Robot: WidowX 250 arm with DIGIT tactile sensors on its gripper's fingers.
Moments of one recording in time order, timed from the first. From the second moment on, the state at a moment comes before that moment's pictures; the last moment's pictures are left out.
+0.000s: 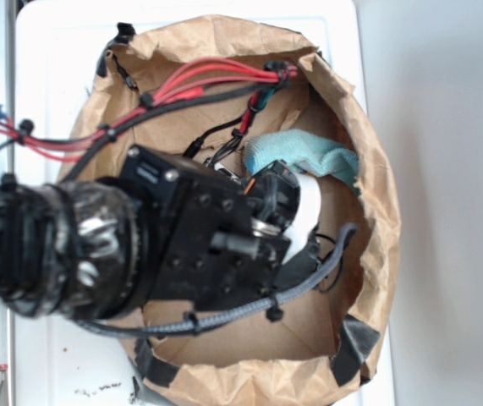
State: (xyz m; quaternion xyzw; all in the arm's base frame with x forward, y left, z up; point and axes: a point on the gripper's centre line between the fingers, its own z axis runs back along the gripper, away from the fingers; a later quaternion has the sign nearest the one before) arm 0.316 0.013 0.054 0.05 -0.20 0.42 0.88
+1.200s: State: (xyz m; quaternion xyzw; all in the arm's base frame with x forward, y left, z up) arm 0.320 -0.004 0.083 0.03 -0.15 0.41 0.90
